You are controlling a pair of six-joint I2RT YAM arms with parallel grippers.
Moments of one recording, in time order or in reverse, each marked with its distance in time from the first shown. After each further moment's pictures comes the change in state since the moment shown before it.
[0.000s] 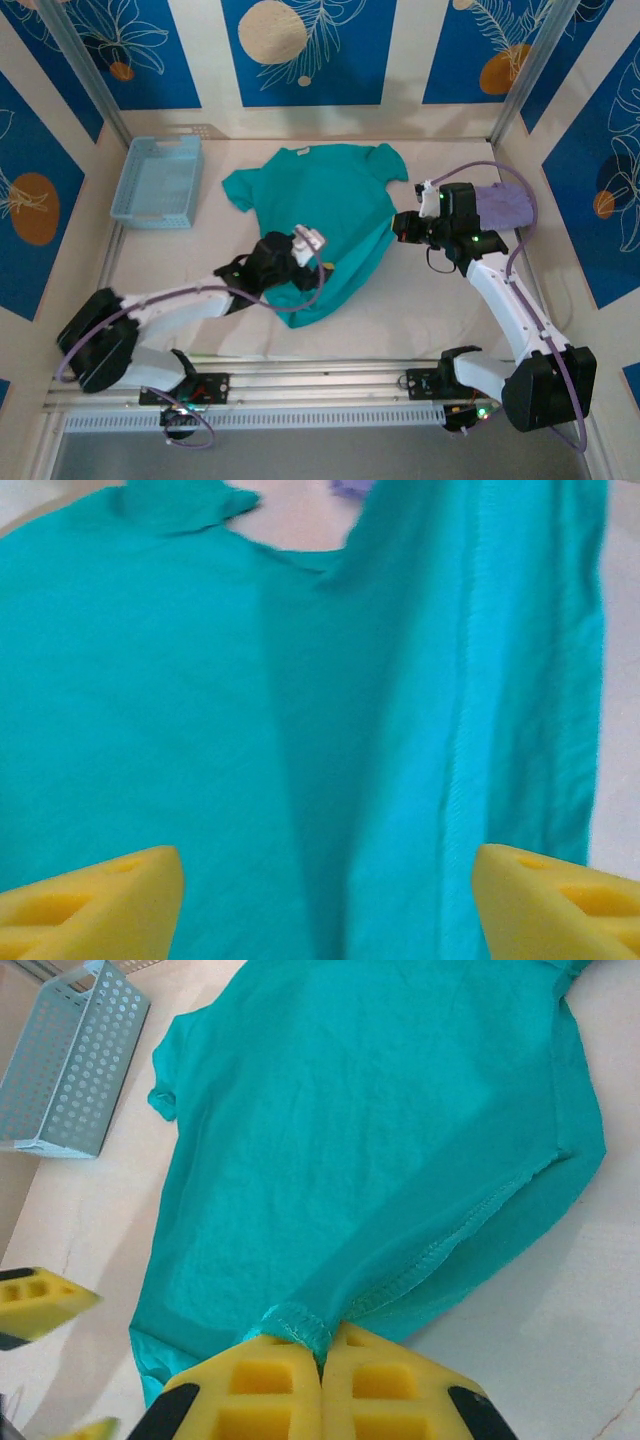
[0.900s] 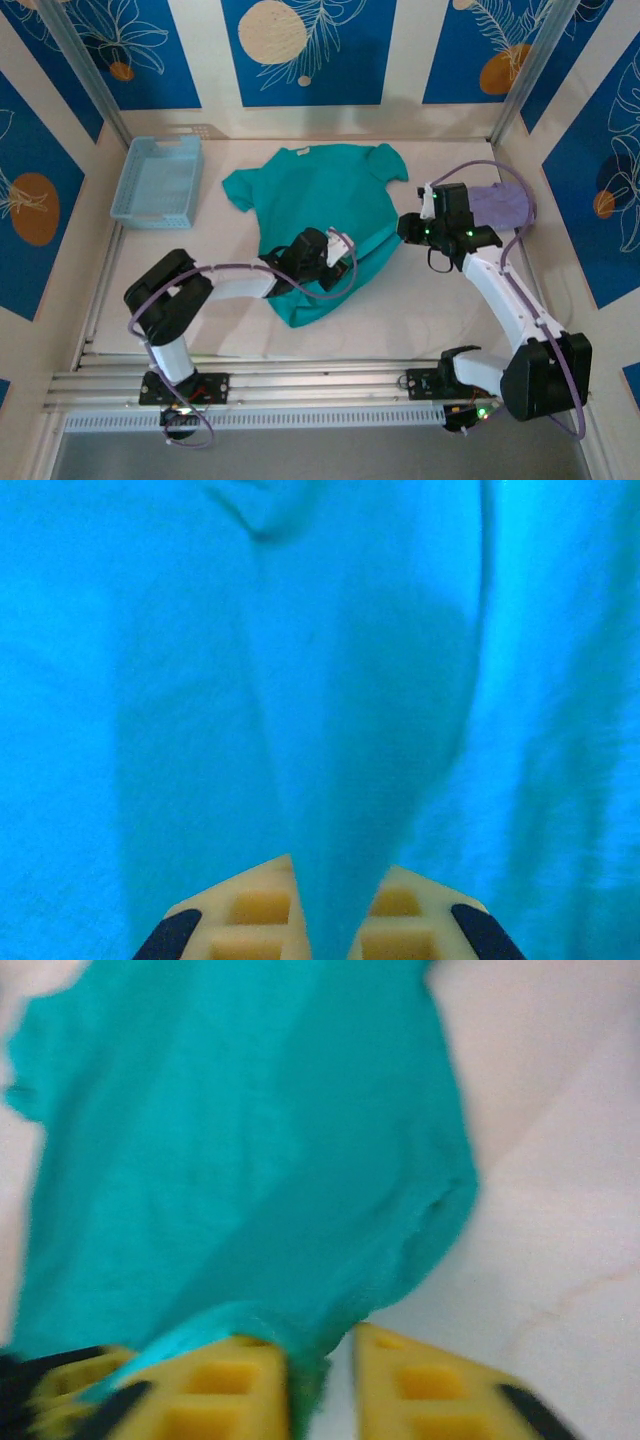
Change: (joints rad) left arm 0.005 0.332 0.165 0.040 0.134 -0.068; right arm 0.036 0.061 0.013 -0.064 0.283 -0.035
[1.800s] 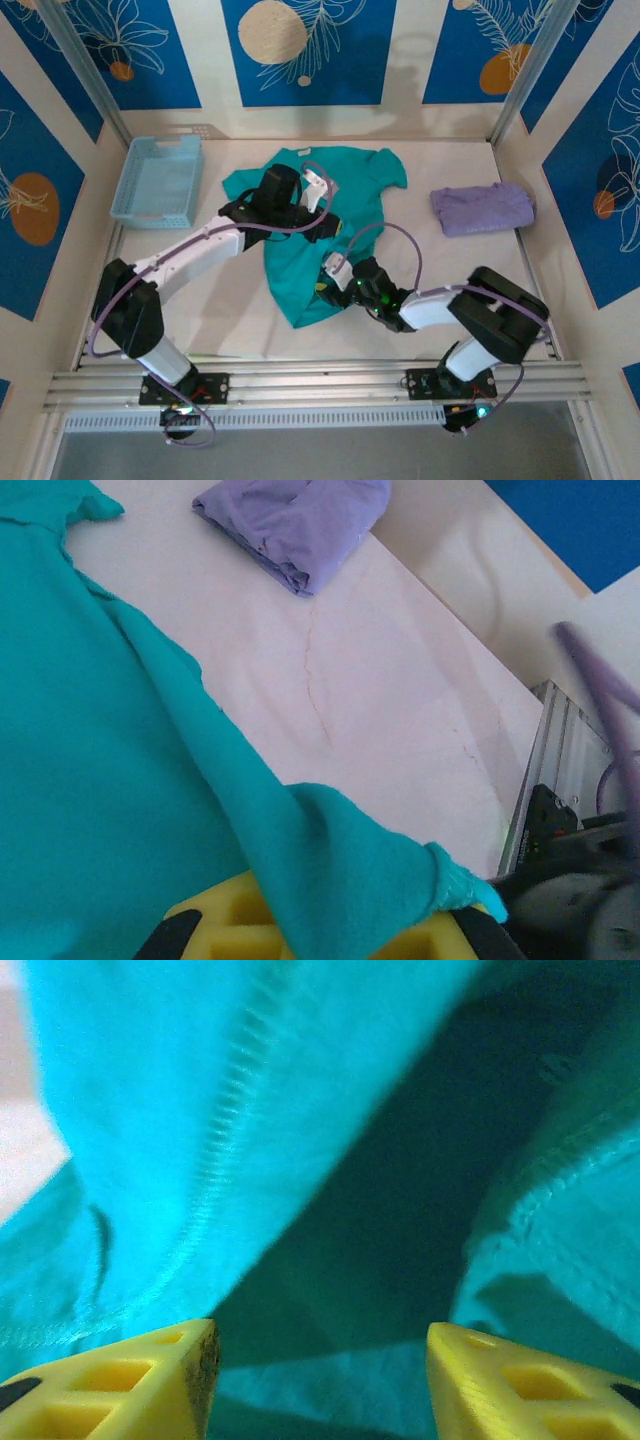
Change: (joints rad) left arm 0.190 -0.144 0.386 -0.516 0.397 -0.169; right arm 0.618 0.385 -0.539 1.247 0.121 -0.438
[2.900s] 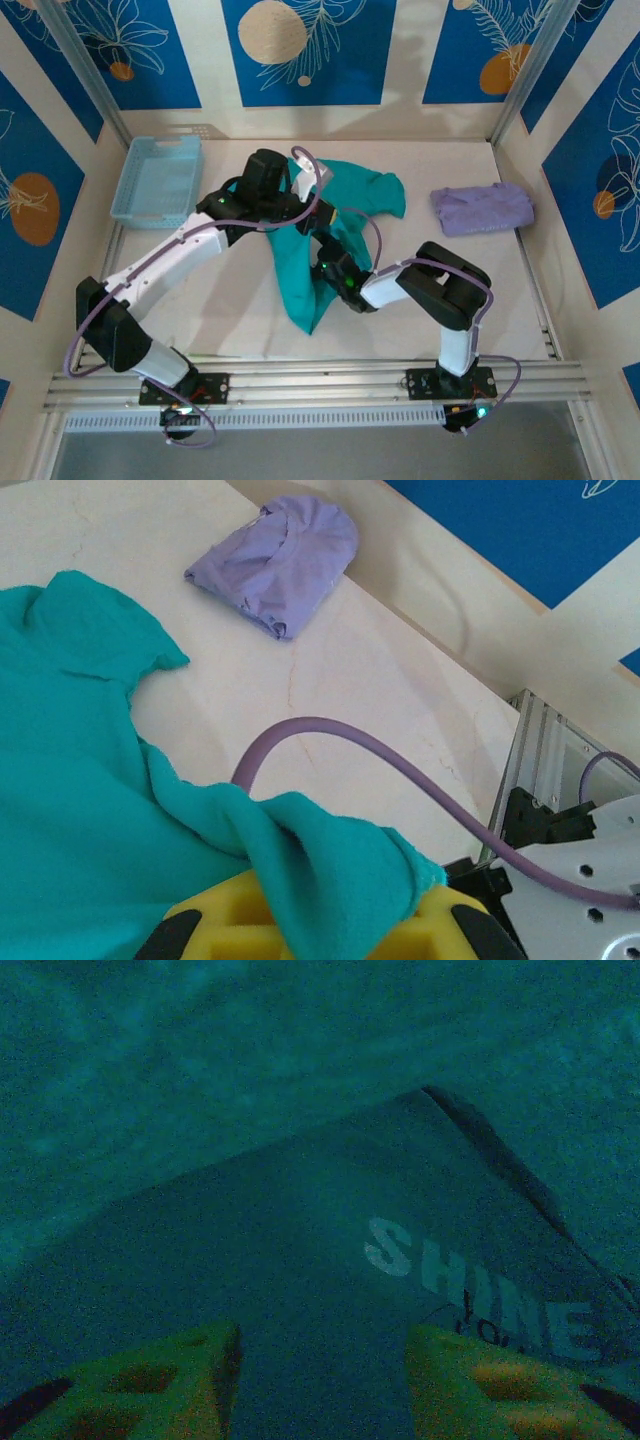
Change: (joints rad) left arm -0.007 -0.091 0.123 -0.154 -0.014 0.068; right arm 0.043 0.310 0.339 0.059 0.333 -0.230
